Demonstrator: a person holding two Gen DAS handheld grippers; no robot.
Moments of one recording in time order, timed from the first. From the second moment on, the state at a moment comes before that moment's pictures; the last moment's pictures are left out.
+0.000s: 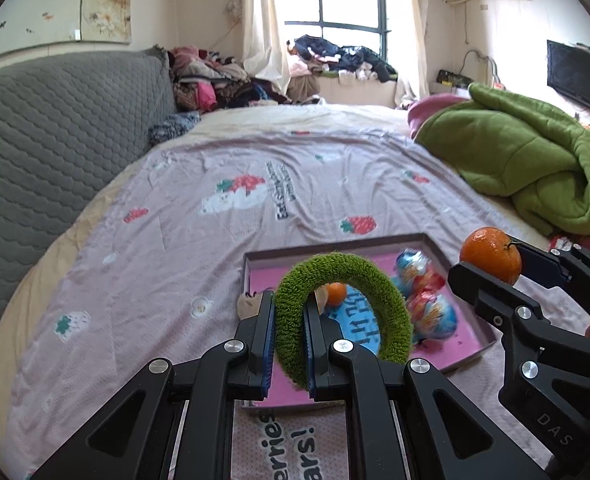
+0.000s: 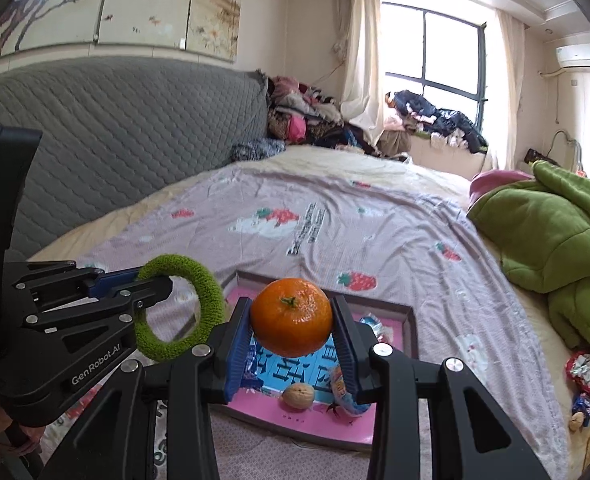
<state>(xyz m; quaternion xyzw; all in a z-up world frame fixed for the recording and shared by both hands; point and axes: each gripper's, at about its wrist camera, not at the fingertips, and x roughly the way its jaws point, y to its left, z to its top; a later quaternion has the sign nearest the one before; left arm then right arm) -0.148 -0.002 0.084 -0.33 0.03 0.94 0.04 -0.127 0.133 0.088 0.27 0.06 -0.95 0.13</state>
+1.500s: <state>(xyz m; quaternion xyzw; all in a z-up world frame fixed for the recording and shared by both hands) -0.191 -0.013 -0.007 -0.42 0.03 0.91 0.02 -0.200 0.133 -0.002 0.37 0.08 -0.92 0.08</state>
